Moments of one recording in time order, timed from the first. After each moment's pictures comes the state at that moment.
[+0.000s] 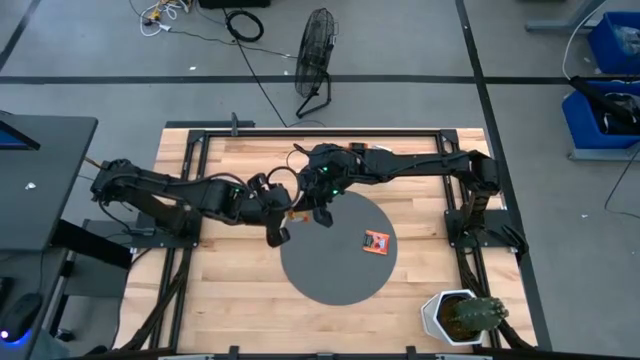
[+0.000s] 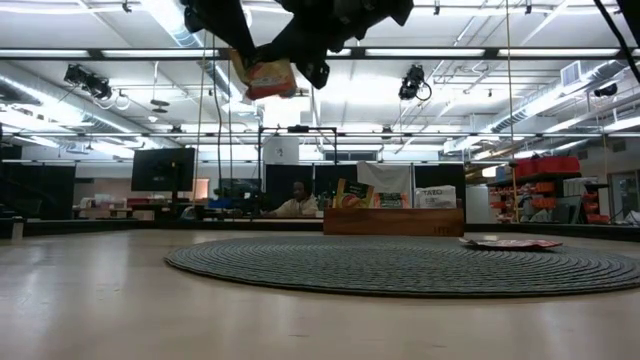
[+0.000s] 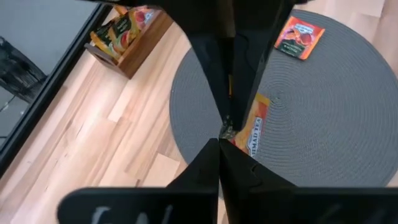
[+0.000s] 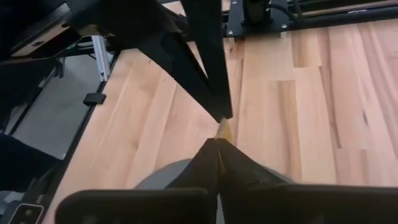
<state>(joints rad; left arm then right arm) -0.22 1.43 1.34 -0.89 -0.49 -0.45 -0.11 1.86 1.61 -0.43 -0.42 0.03</state>
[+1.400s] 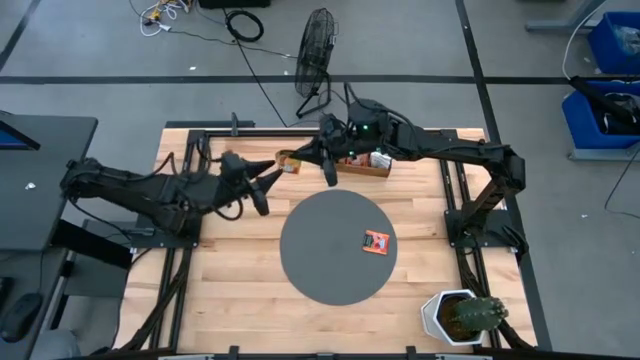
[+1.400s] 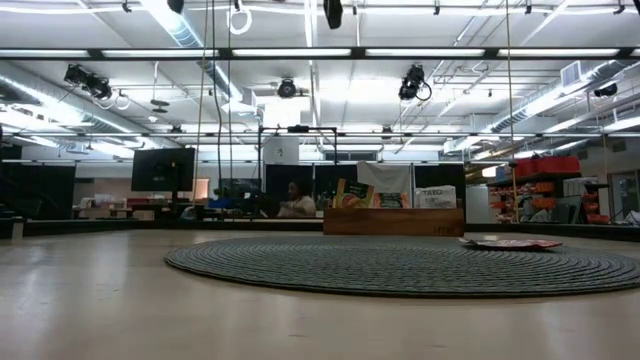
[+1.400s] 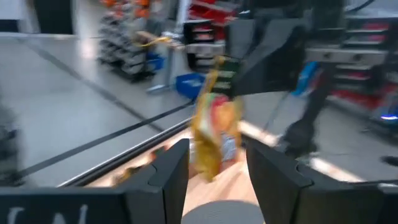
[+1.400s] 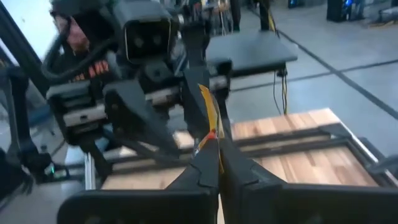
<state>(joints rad) -0.22 1.02 0.96 -0.08 -0.81 -0.35 -0.23 1.67 1.61 -0.12 -0.36 0.17</state>
